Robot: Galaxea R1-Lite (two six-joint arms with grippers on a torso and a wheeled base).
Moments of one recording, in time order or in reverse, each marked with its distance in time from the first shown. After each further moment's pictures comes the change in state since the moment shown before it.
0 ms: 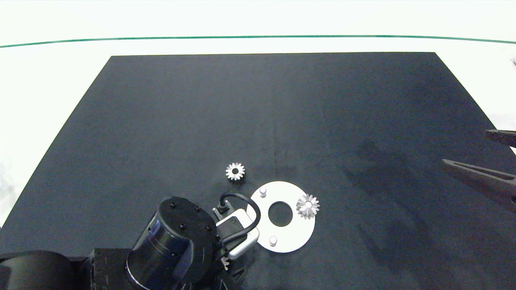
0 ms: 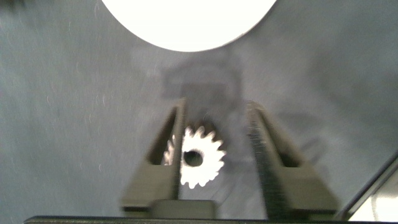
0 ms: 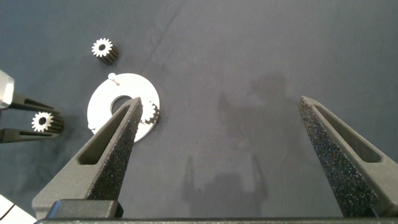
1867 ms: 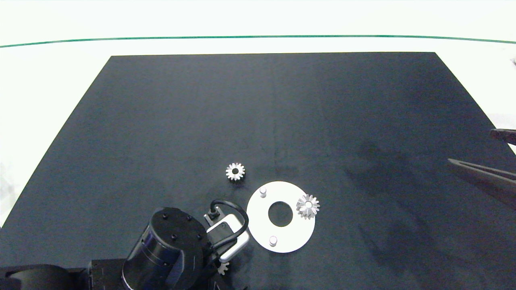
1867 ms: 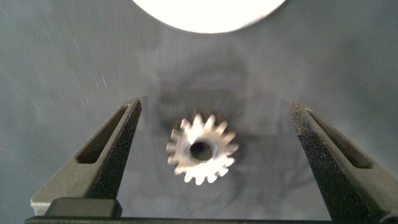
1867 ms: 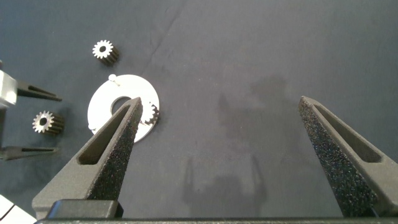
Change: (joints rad) left arm 0.041 0.014 0.122 -0.140 0.002 -0.014; right arm 0.000 -0.014 0.001 0.001 0.000 -0.004
